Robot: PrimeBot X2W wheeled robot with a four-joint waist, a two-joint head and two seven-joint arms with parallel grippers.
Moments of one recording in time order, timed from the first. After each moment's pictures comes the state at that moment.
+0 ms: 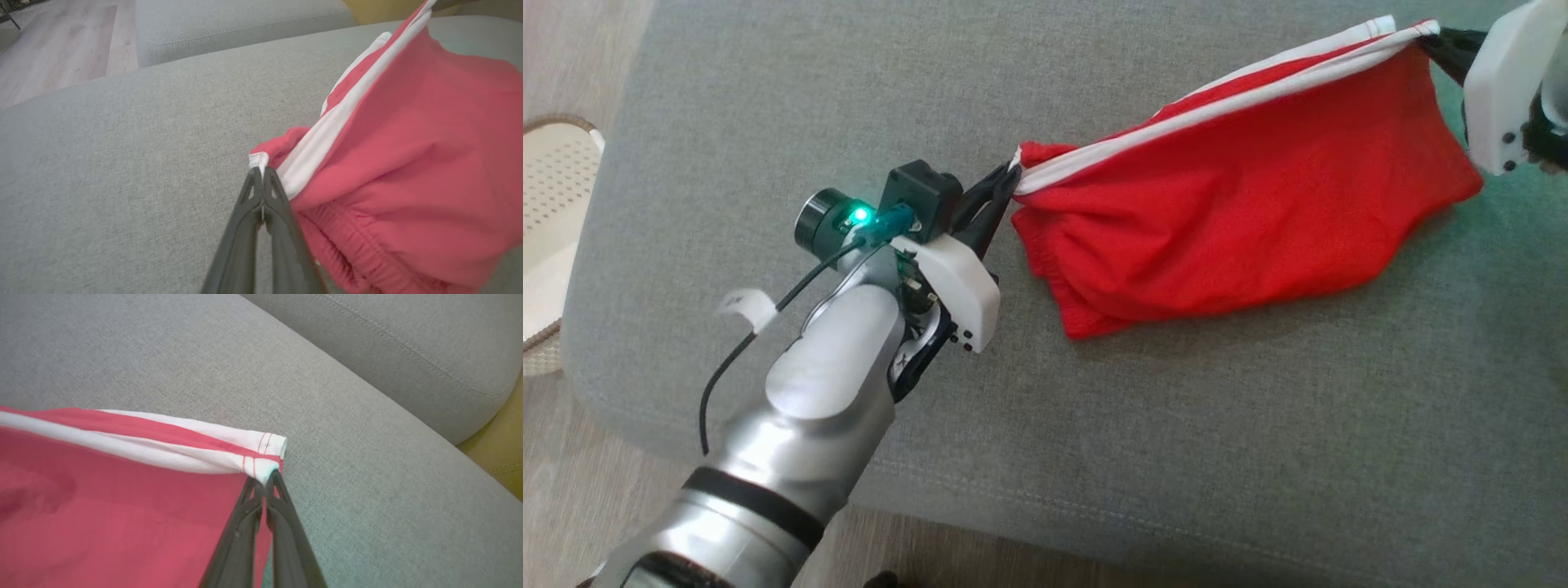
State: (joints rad) left arm -0.75 0.11 -0.73 0.69 -0.37 -0.10 -0.18; right arm -1.25 -0.71 1.23 0.66 0.99 0.13 0.39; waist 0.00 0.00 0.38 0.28
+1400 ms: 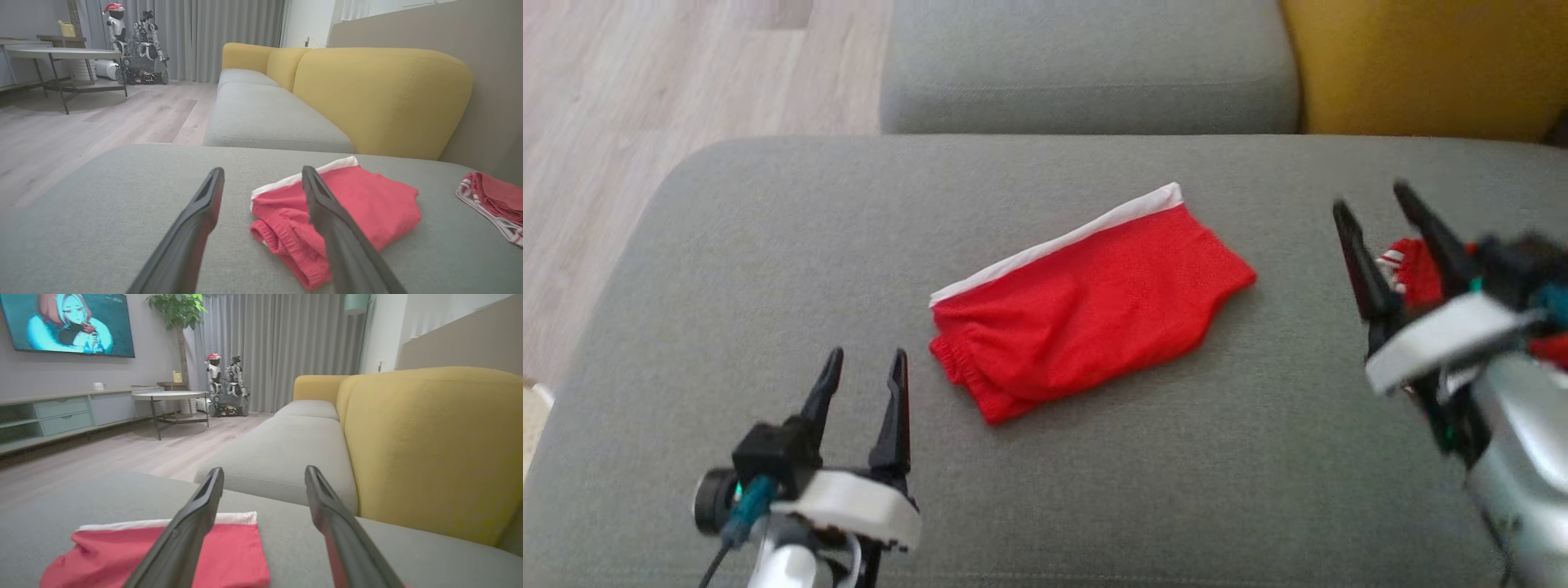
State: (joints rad) left arm -0.04 0.13 -0.34 0.17 -0.28 0.12 -0.25; right arm -0.50 -0.44 0.49 0.54 0.57 0.13 -0.25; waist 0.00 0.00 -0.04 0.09
